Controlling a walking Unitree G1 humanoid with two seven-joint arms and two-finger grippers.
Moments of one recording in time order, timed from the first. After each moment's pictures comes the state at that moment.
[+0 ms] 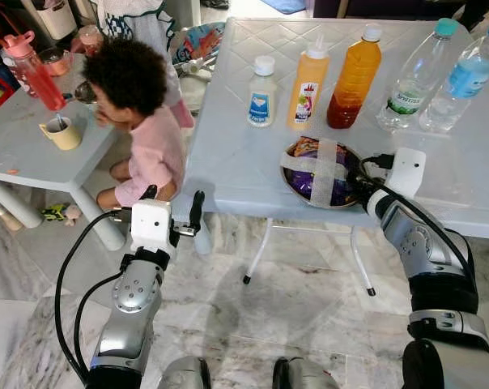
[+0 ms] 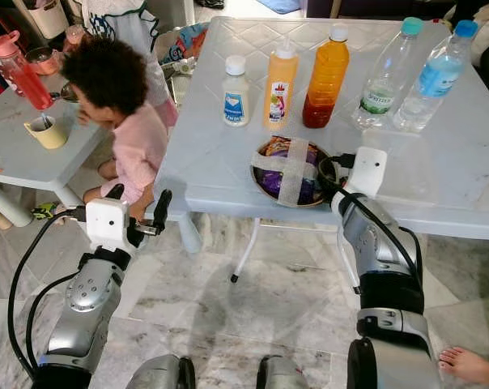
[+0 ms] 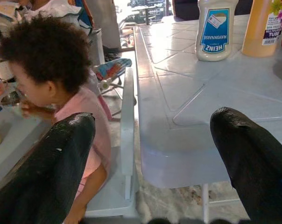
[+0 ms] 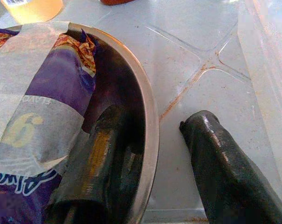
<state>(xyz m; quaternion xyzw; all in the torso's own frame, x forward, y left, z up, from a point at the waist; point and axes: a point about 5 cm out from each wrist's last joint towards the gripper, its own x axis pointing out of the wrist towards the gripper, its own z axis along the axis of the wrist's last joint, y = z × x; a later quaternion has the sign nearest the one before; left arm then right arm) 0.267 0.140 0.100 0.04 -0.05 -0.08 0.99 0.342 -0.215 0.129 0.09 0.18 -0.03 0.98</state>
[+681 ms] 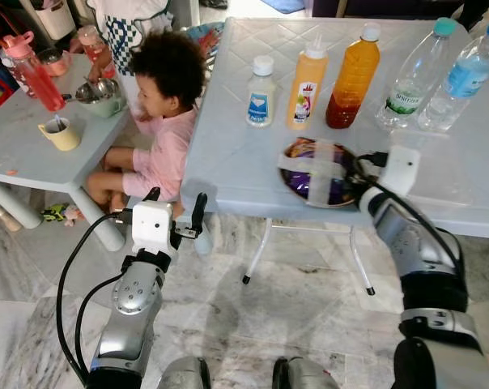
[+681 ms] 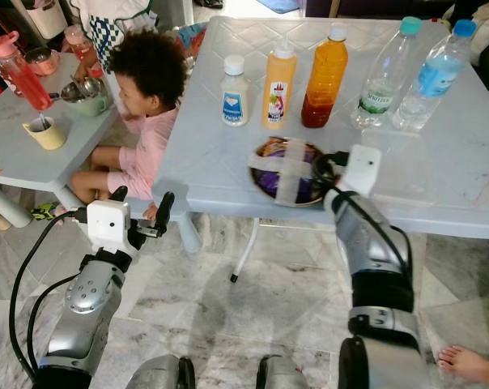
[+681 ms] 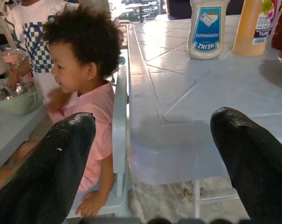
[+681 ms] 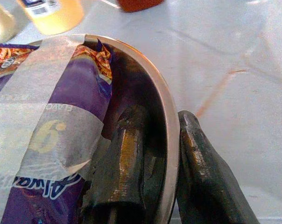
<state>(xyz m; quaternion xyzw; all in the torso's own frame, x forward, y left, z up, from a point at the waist) 0.265 0.139 0.097 0.03 -0.04 -0.09 0.99 0.345 -0.197 0.129 0.12 0.17 -0.01 0.98</state>
